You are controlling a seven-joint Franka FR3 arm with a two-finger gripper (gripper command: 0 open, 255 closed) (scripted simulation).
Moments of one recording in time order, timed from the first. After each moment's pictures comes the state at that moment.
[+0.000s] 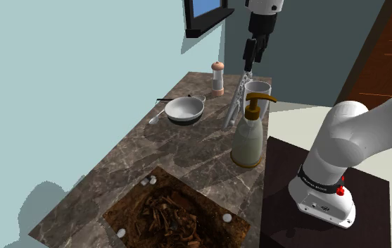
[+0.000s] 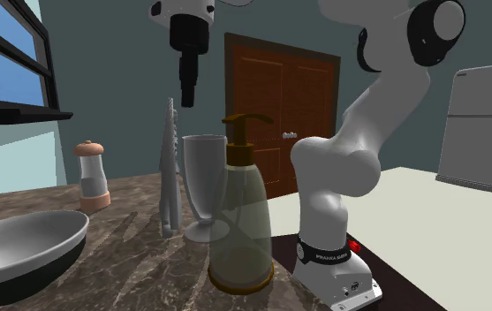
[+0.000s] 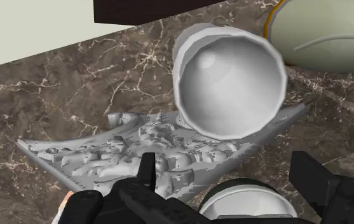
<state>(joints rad) -0.01 -0.81 -0.06 -2.32 -0.05 1.60 -0.12</state>
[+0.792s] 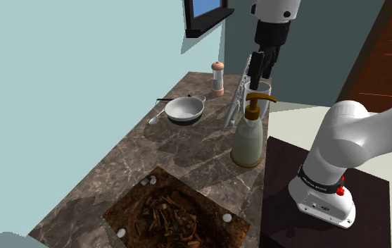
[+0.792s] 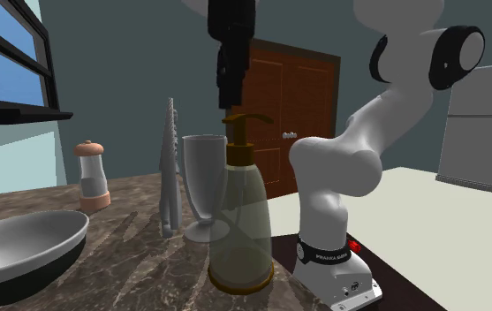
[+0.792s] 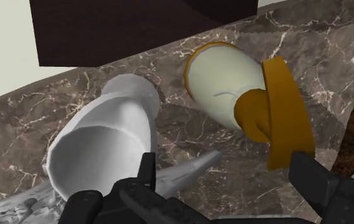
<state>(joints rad) 0.04 -0.99 0.13 -2.40 0.13 1.47 0.11</state>
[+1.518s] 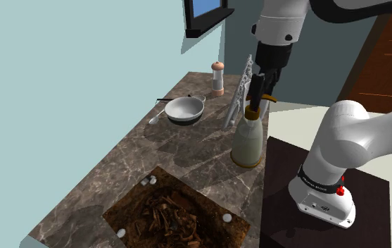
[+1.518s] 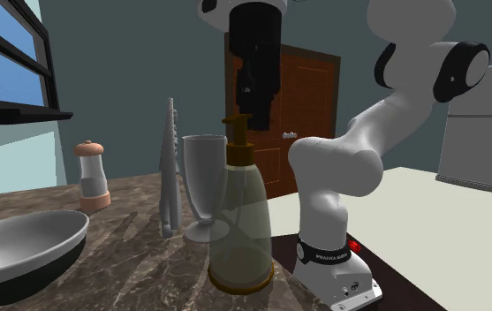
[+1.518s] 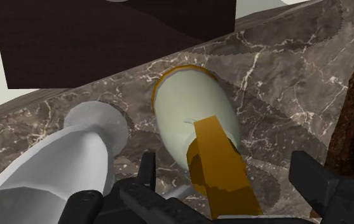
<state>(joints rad) 0.08 -1.08 0.22 -2.51 0.24 1.49 0.21</state>
